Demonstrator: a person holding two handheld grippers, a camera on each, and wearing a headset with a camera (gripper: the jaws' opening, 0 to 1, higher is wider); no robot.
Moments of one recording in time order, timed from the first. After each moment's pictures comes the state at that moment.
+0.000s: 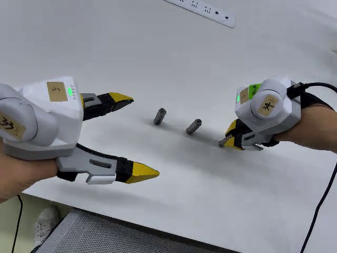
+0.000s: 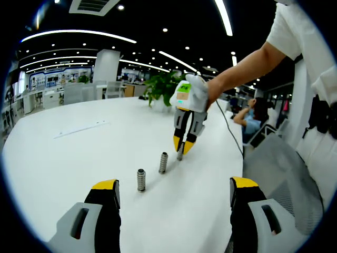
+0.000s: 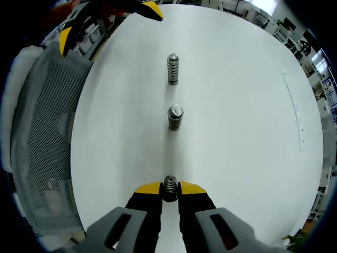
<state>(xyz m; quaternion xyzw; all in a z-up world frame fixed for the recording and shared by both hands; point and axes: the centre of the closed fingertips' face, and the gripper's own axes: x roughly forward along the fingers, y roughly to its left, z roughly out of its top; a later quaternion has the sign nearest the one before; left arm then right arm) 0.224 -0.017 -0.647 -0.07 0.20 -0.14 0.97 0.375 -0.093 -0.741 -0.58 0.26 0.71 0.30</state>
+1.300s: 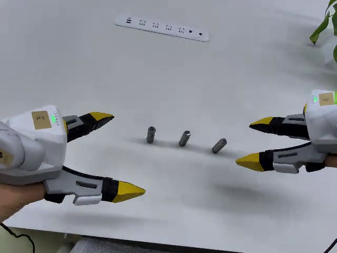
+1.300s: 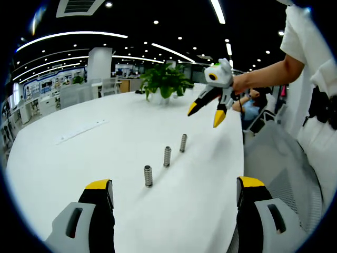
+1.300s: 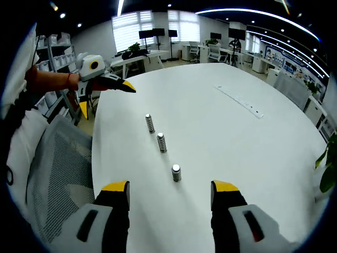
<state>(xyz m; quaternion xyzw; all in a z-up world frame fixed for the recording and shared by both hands) 0.216 -0.008 -0.644 -0.03 0.23 -0.16 0.96 0.395 -0.146 -0.661 -0.27 0.26 0.74 0.56</state>
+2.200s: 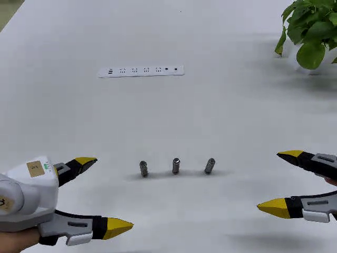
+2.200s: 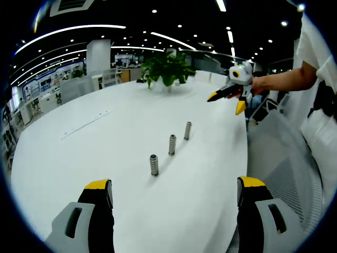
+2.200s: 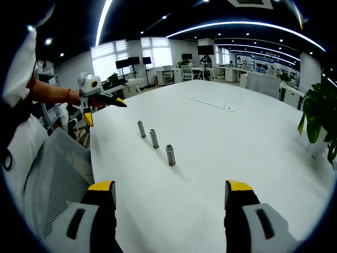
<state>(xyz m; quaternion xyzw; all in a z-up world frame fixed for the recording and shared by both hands) 0.210 -0.004 -0.650 0.00 0.29 -0.15 0.95 0.398 -0.208 -0.660 -0.17 0.23 0.70 0.65</state>
